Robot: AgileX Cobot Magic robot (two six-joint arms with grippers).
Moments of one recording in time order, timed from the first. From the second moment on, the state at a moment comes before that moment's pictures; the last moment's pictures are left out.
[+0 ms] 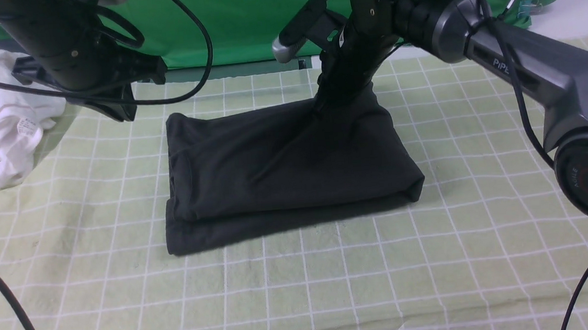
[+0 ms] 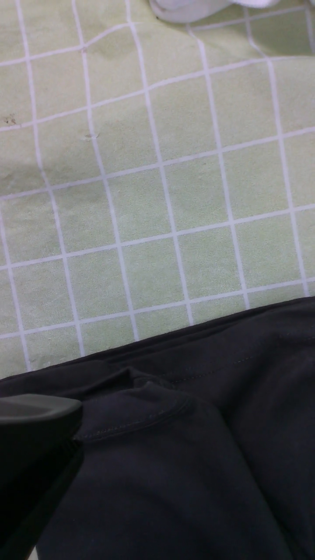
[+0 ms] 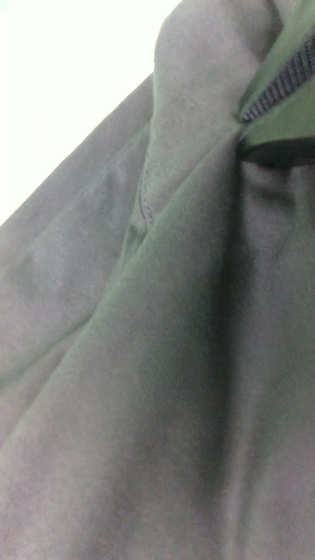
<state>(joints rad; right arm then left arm) 0.51 2.40 -2.25 0.10 0.92 -0.43 -0.11 1.79 -1.63 -0.03 1.14 0.01</state>
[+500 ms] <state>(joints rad) 0.51 2.39 -2.25 0.10 0.69 -0.43 -0.11 1.79 -1.63 -0.03 1.14 0.02</state>
